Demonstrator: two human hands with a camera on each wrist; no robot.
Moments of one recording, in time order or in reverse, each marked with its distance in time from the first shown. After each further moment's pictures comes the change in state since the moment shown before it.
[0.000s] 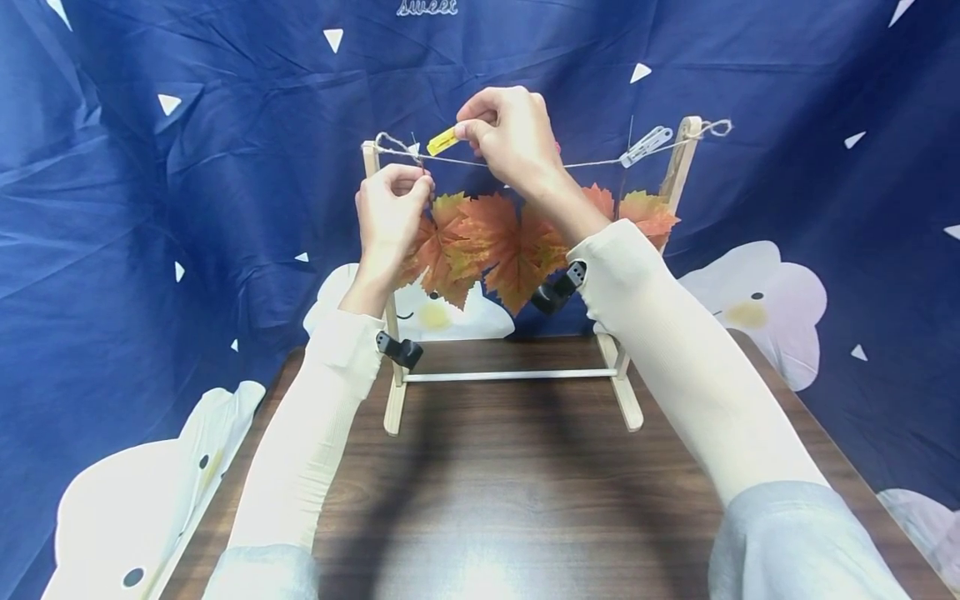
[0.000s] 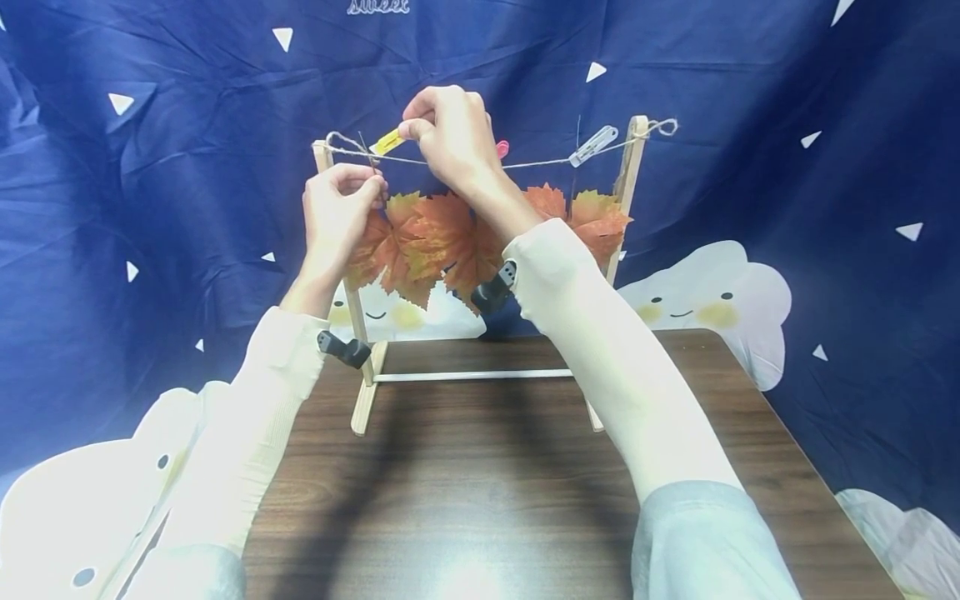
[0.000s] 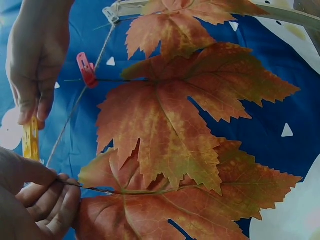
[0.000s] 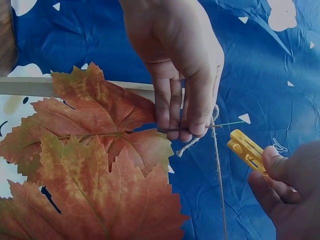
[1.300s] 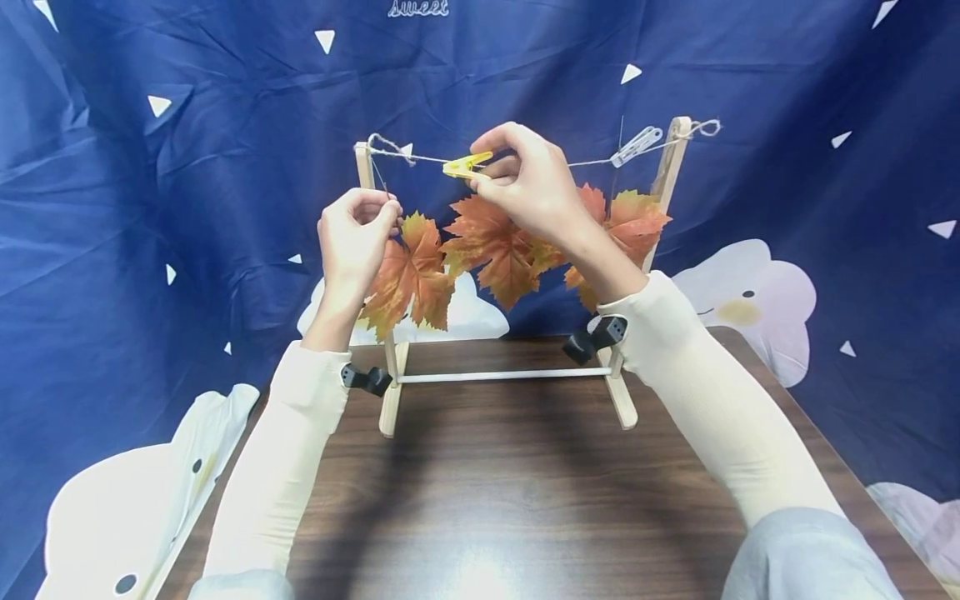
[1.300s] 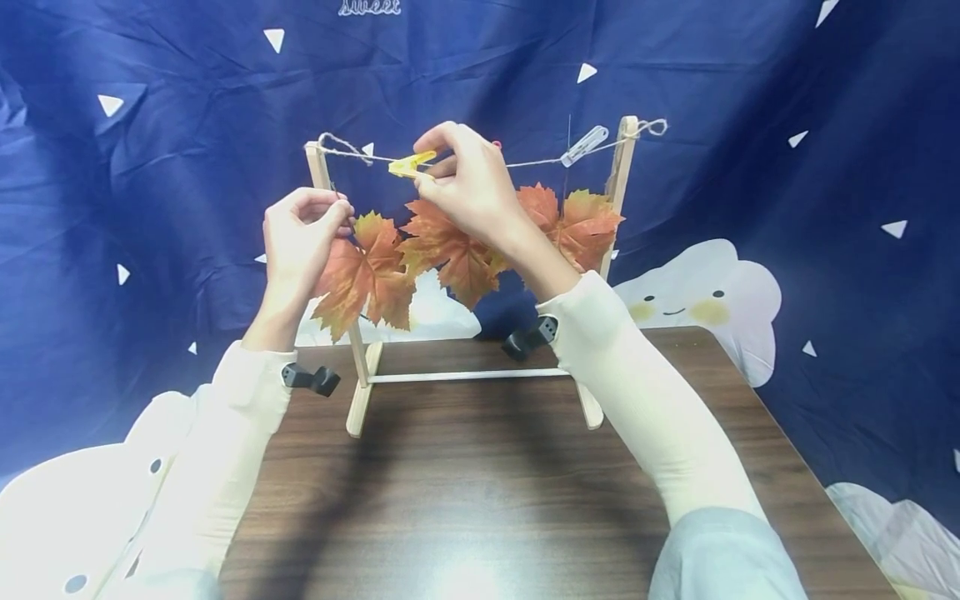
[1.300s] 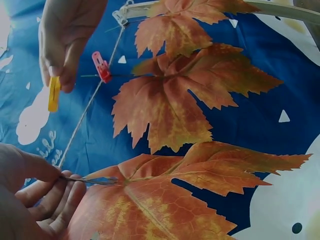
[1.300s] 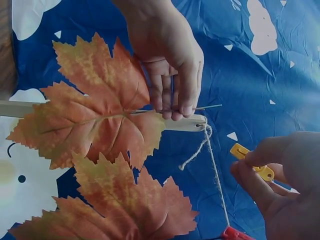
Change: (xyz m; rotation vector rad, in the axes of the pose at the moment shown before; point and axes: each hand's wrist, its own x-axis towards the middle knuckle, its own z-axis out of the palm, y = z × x) left_hand -0.024 -0.015 -0.032 -0.112 0.016 0.054; right_hand -0.053 0.026 -0.013 0.199 -0.073 -0.082
